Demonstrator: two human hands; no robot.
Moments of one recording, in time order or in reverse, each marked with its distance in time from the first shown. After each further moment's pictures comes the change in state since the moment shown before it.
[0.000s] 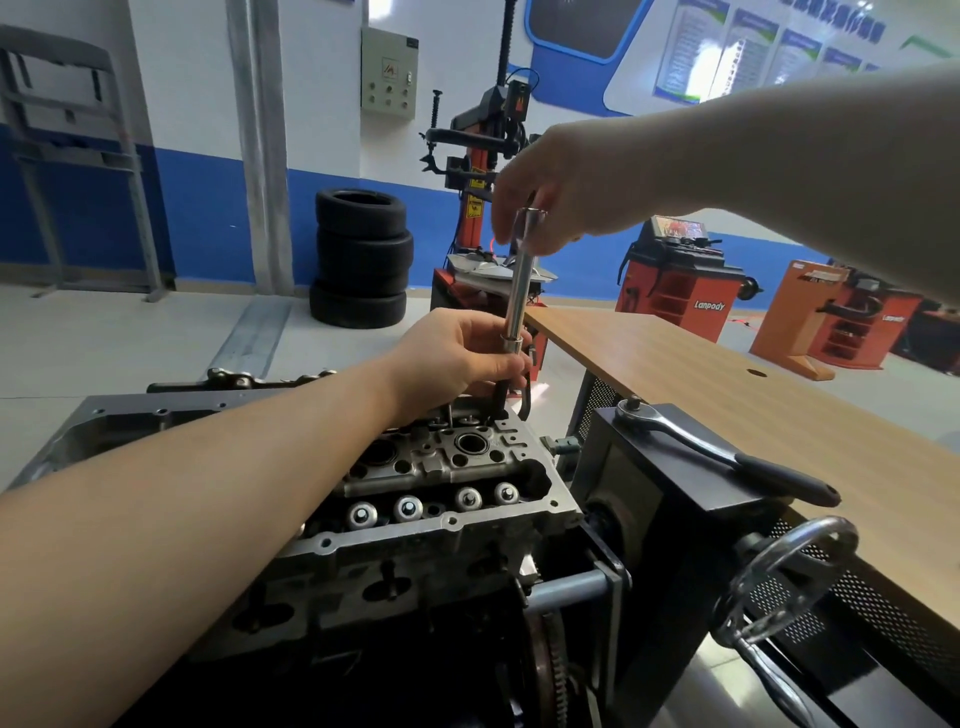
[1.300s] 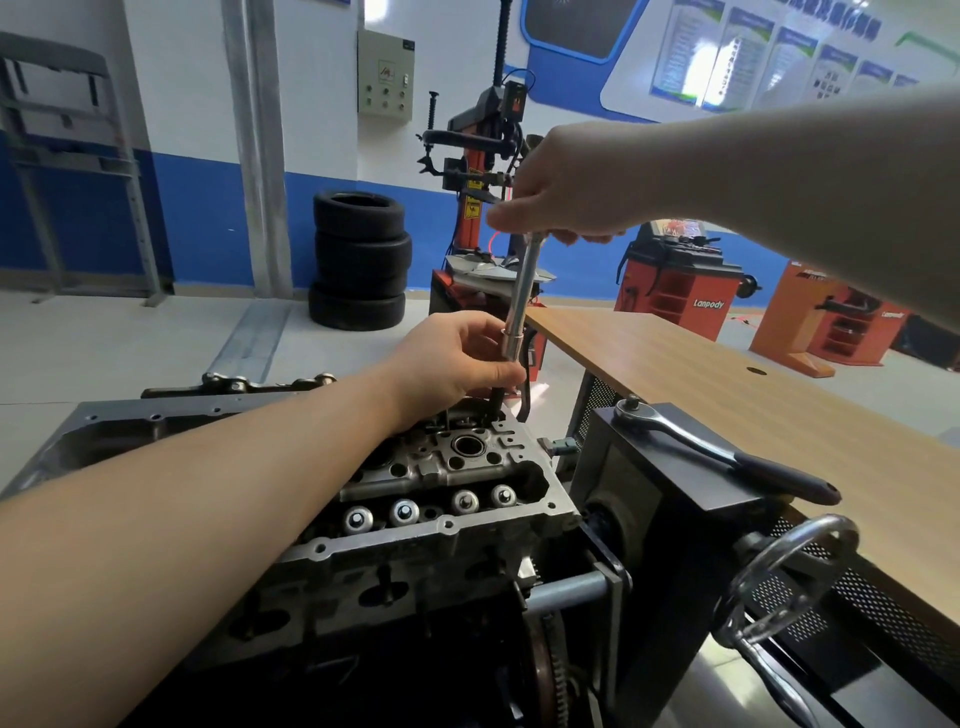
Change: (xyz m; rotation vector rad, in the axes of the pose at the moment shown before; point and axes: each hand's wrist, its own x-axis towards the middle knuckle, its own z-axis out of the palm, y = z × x) left_hand 0.000 0.000 0.004 0.133 0.057 -0.002; right_hand 0.005 0.008 0.007 -0.141 0.080 0.121
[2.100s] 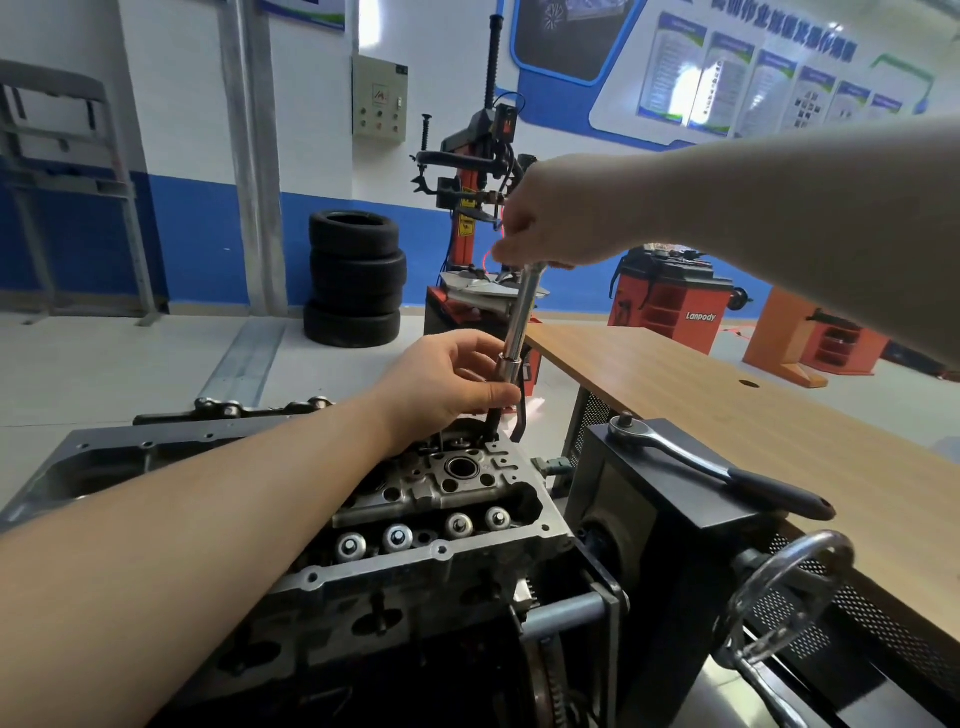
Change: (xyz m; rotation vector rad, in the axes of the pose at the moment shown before) left_hand -0.001 0.002 0.000 -0.001 0.040 -0.004; right_hand 0.005 0.000 0.001 -0.106 0.014 -0.025
